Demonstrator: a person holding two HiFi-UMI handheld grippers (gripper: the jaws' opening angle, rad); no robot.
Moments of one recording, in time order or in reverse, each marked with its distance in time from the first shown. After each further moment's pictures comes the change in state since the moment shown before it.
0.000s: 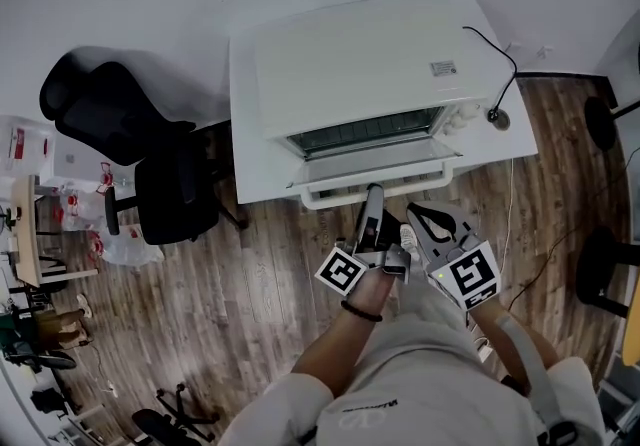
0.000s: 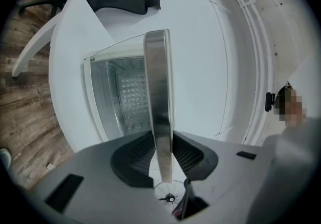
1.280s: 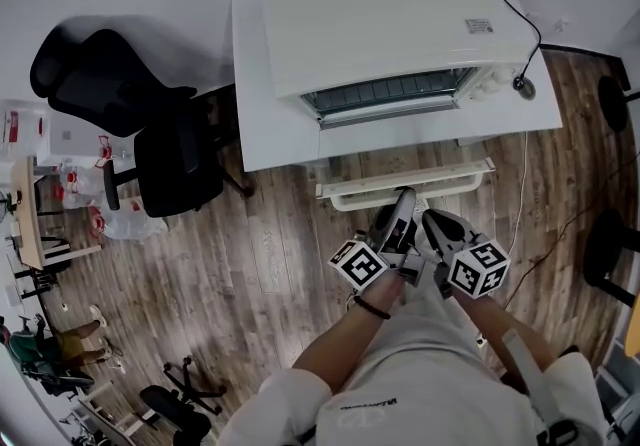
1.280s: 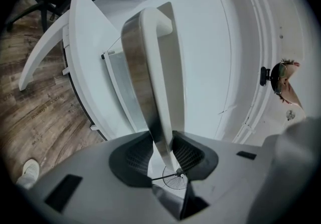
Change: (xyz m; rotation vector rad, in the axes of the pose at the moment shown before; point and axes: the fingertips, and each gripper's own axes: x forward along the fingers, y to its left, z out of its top) left arm -0.058 0.051 -0.038 0.095 0.230 0.061; right arm 0.017 0.043 -0.145 0.670 0.061 -0.002
